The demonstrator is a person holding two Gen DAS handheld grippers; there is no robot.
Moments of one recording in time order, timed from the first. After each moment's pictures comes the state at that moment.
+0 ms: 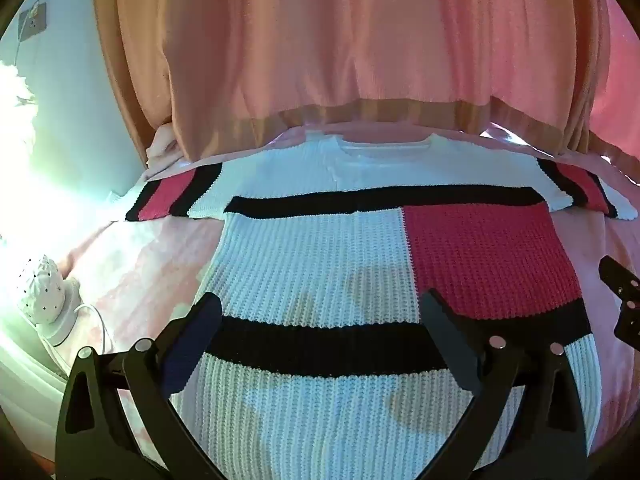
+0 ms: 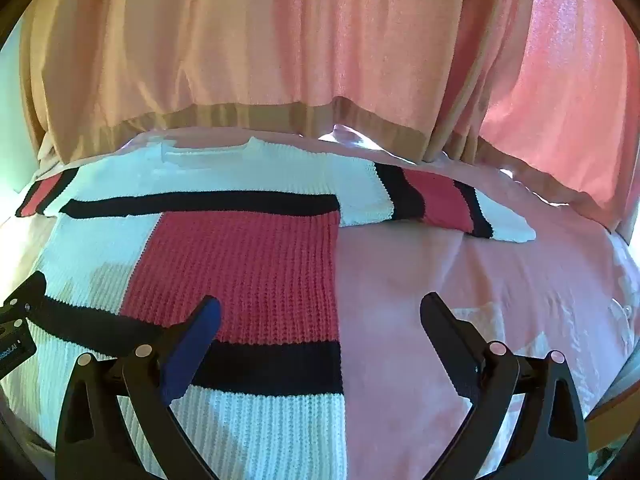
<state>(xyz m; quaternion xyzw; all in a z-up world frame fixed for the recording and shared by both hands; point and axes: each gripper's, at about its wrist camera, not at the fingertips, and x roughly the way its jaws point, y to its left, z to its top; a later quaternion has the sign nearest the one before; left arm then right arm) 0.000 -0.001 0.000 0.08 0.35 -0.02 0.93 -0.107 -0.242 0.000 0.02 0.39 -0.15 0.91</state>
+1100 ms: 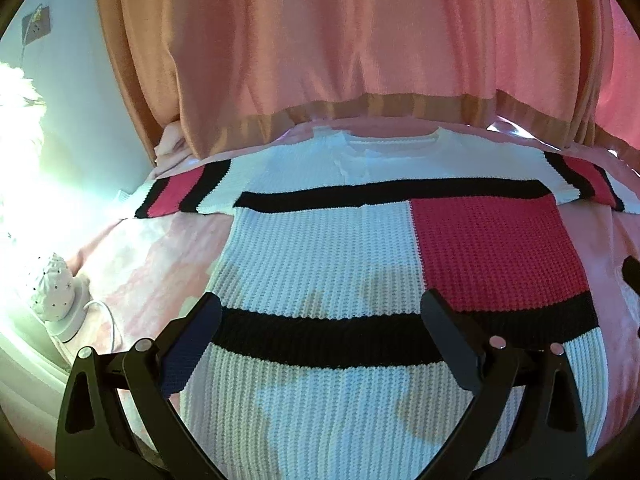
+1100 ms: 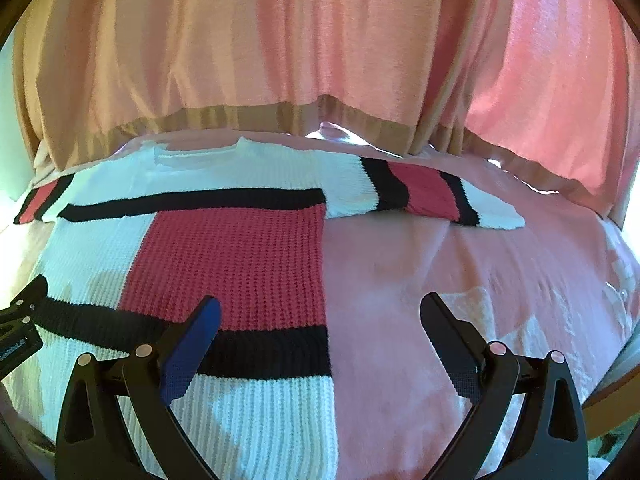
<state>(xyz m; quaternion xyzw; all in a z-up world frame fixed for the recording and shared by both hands) -0.006 0.001 0.000 0.10 0.35 -0.01 0.93 -0.130 -0.253 0.004 0.03 0.39 -0.17 0.90</state>
